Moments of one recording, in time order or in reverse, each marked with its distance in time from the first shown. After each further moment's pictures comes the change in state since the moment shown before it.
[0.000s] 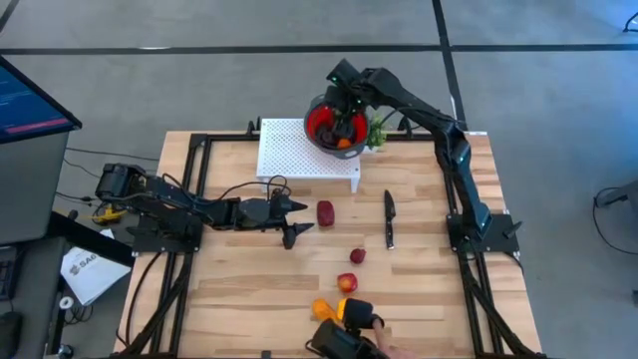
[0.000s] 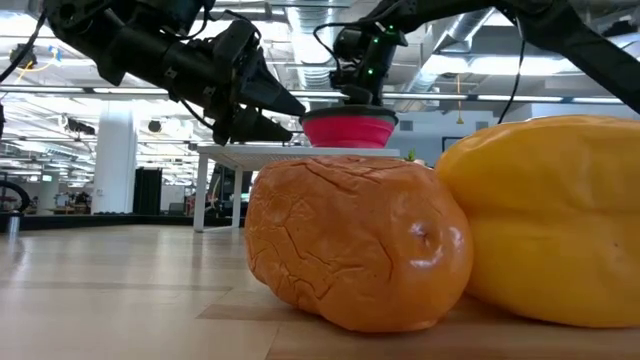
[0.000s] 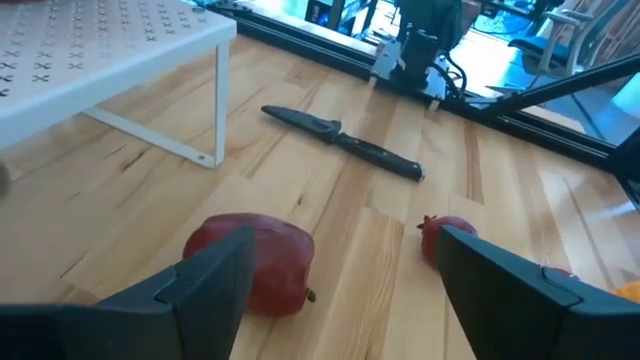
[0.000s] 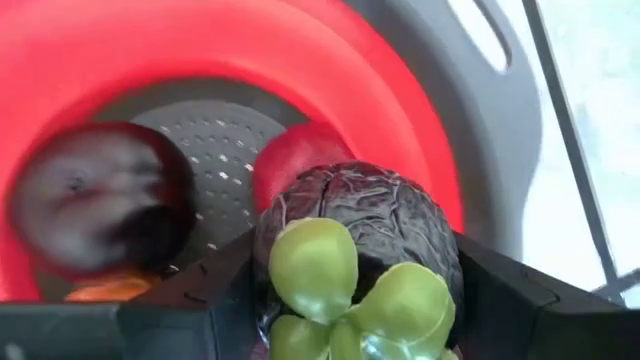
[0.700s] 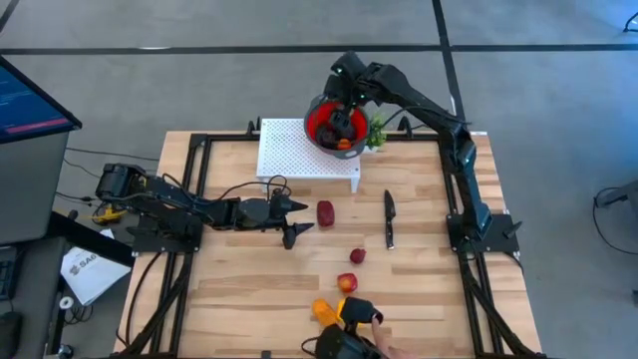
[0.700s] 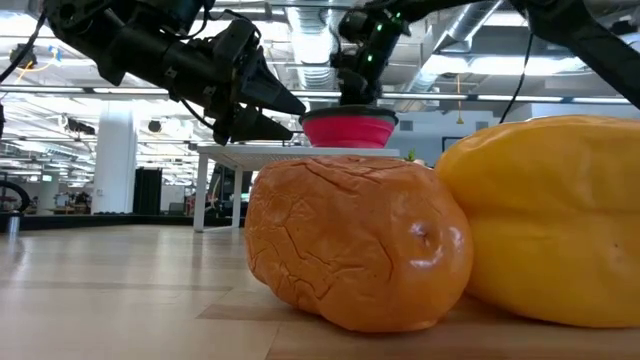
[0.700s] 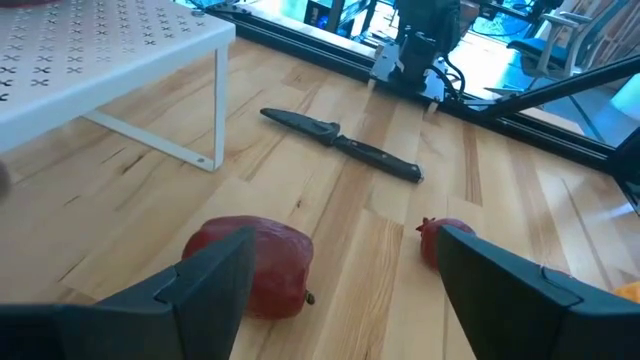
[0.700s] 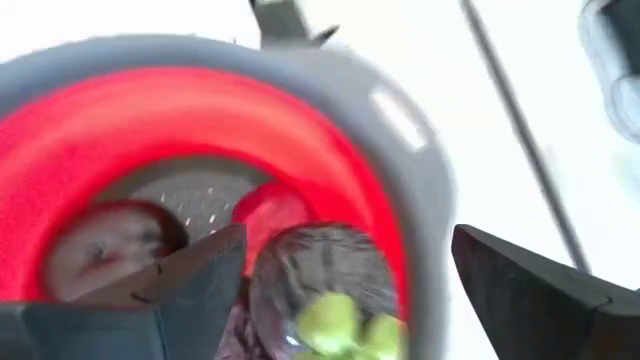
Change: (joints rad) left arm 0.000 0.000 0.000 0.004 0.000 0.002; right arm 0.003 -0.054 0.000 0.108 0.001 0.019
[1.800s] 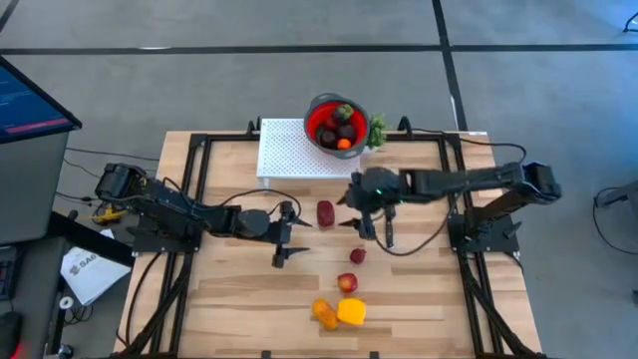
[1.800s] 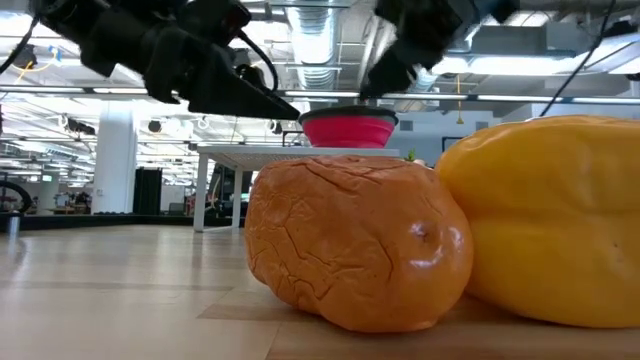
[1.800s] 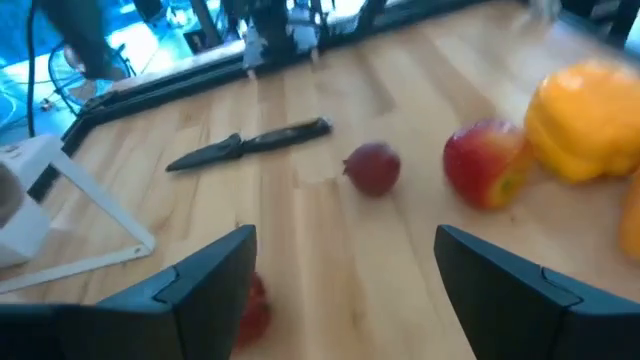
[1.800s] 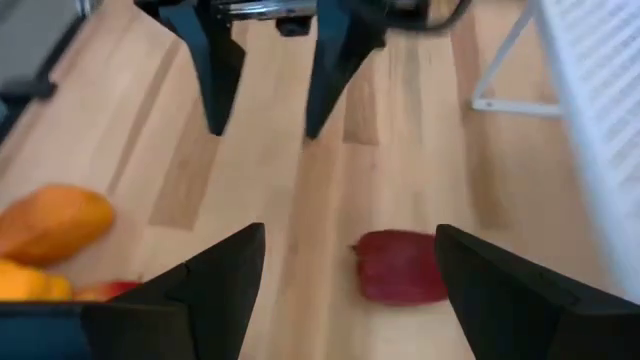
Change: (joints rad) left arm -0.087 0.000 0.019 -0.061 0.126 0.588; right arm 0.571 -0.715 -1.301 0.823 -0.214 0.286
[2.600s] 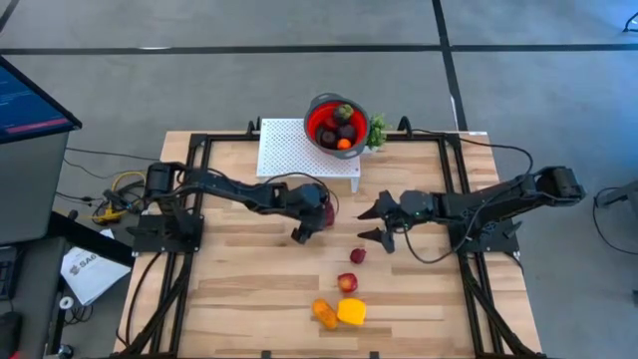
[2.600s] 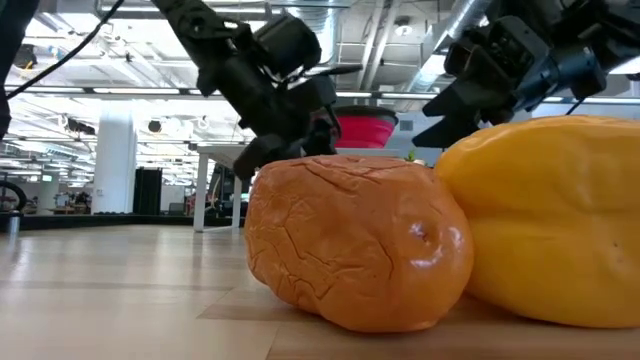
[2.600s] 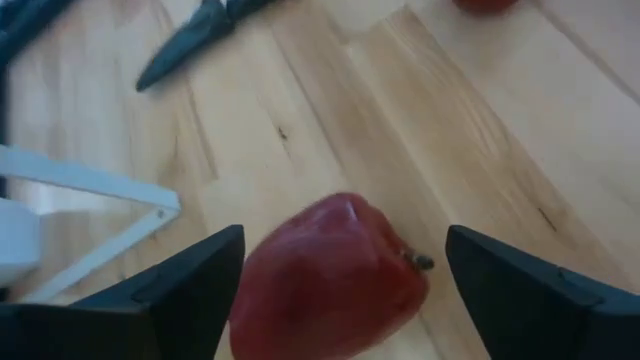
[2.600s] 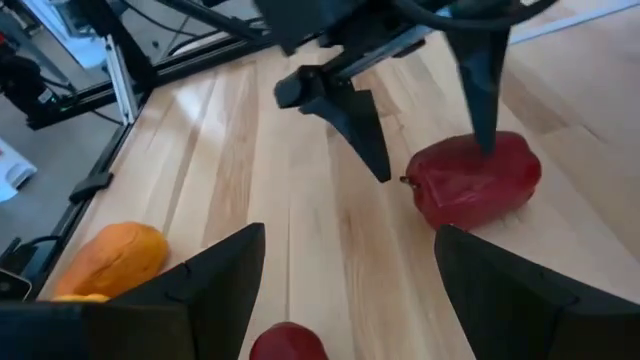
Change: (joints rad) left arm 0.249 0.365 0.452 -0.499 0.165 0.431; right arm 0.079 -0.224 -0.630 0.671 0.058 0.402
